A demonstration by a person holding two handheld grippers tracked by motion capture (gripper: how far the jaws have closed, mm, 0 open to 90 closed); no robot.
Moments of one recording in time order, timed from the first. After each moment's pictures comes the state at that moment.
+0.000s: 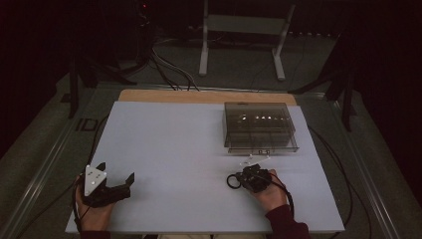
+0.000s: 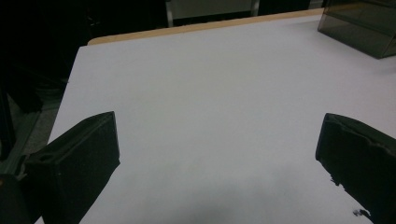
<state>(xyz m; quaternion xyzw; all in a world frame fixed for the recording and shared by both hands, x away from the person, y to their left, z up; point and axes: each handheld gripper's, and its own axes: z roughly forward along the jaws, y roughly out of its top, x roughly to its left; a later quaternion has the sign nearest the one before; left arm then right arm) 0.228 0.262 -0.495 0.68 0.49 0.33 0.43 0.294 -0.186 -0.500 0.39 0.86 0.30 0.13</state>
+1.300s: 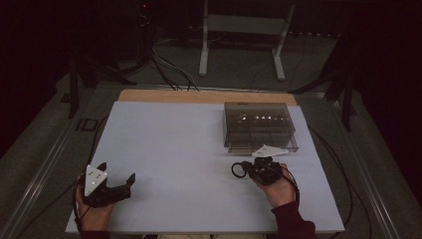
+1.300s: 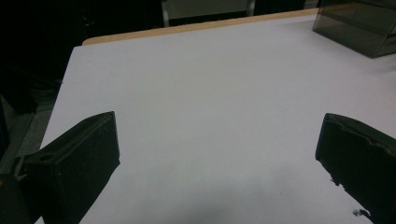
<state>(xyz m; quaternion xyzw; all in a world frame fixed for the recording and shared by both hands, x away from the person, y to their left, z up) 0.228 0.261 -0.496 0.69 0.49 0.33 0.43 0.294 -0.205 -0.460 0.42 0.82 0.36 0.15</state>
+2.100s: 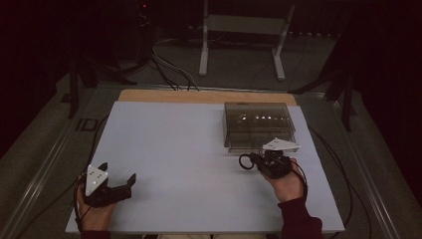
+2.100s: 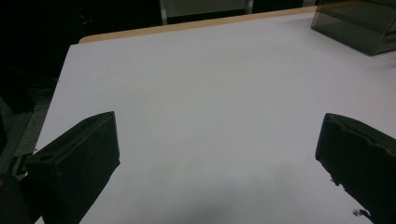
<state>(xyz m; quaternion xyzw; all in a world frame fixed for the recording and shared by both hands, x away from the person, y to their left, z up) 0.229 0.260 -0.497 0.69 0.48 0.32 0.43 0.299 -0.224 -0.438 0.44 0.80 0.38 0.17</state>
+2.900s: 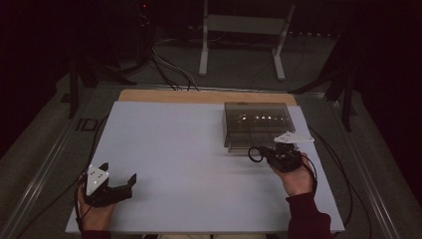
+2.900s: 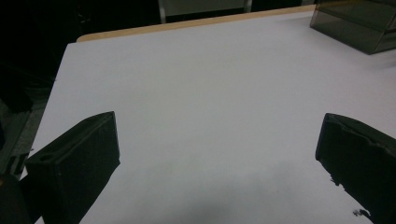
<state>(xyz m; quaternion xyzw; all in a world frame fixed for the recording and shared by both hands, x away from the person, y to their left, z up) 0.230 0.259 -0.498 0.69 0.48 0.32 0.43 0.308 -0.247 -0.423 0.46 0.78 0.39 0.18</state>
